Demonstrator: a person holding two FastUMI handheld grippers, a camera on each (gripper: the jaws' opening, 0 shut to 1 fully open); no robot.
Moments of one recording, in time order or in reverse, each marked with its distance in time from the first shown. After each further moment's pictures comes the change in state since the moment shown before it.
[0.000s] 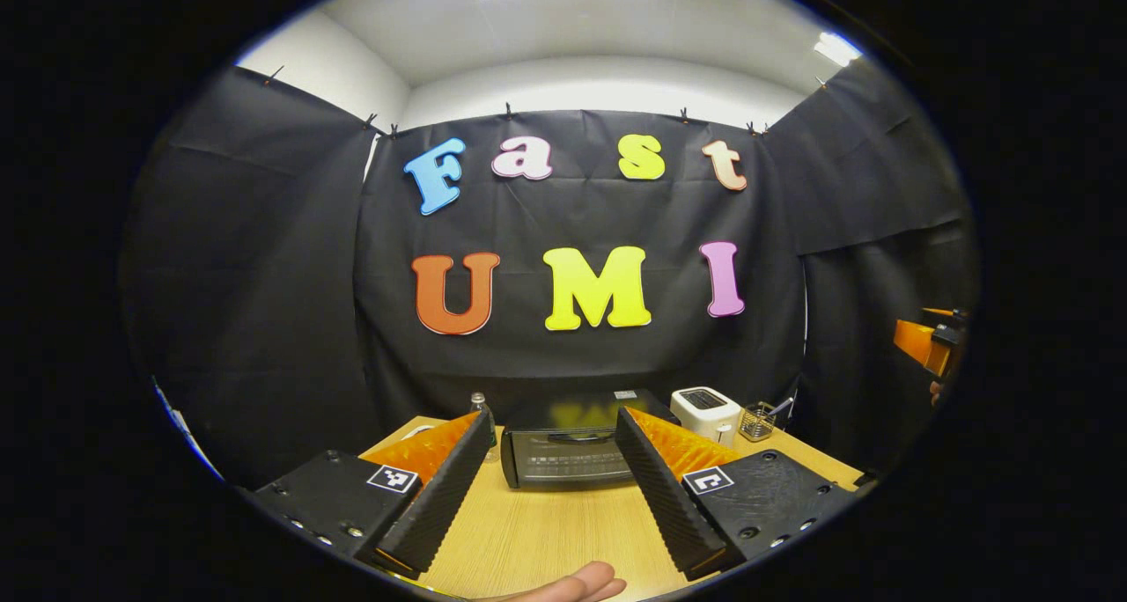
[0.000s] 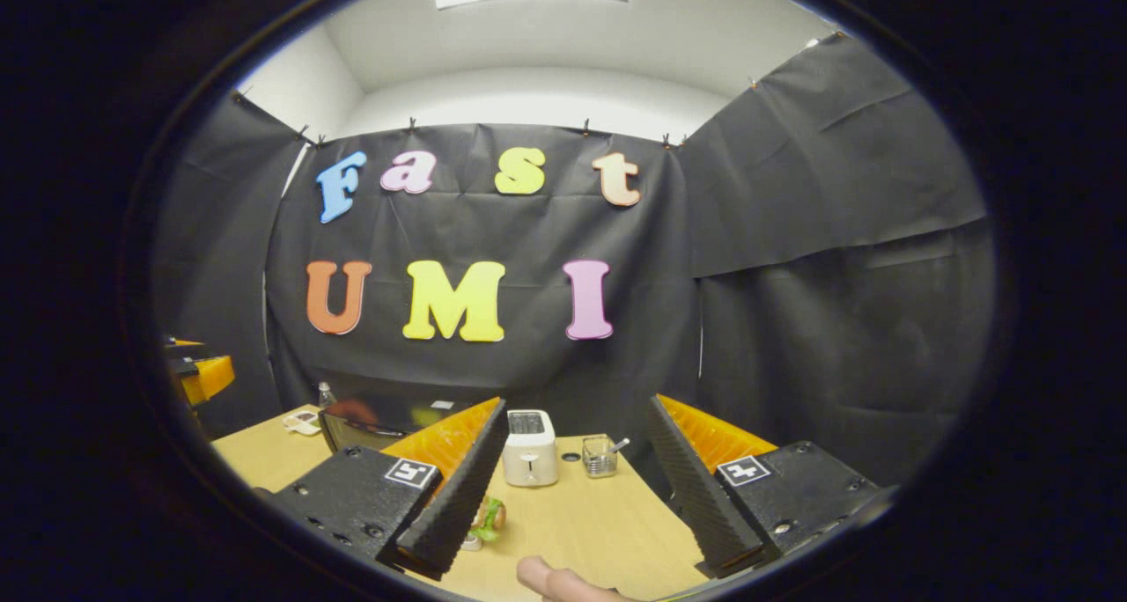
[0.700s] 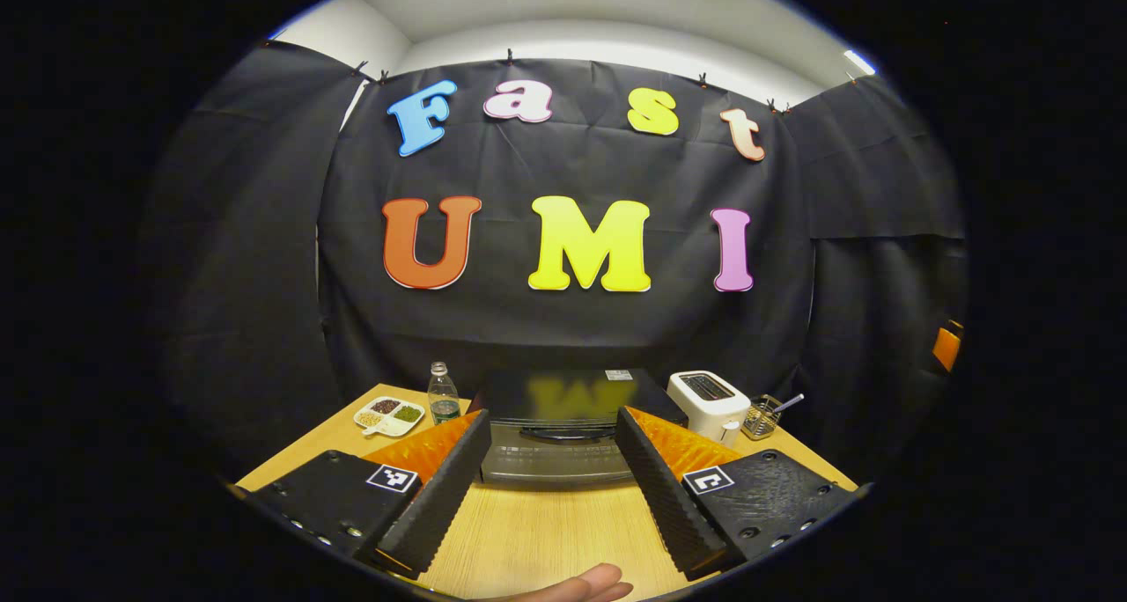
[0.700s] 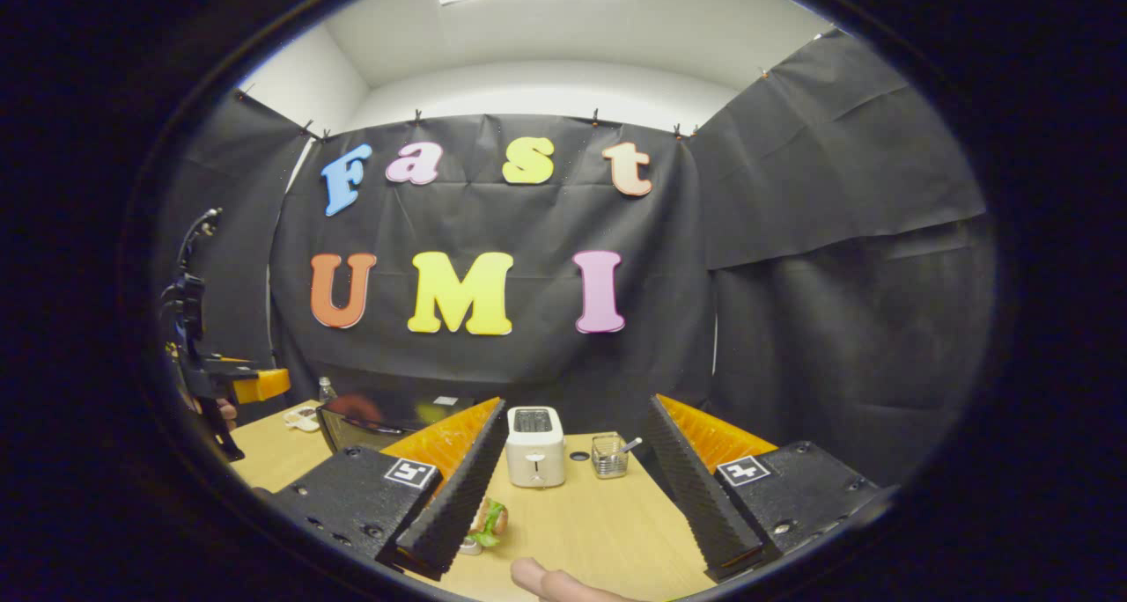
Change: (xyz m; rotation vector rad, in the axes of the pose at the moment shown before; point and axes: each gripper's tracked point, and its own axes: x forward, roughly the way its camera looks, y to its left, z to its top) left arm 0.126 -0.011 -0.057 -0.081 0.164 -0.045; right arm 0.041 0.013 -0.016 -0.005 0.032 0.058
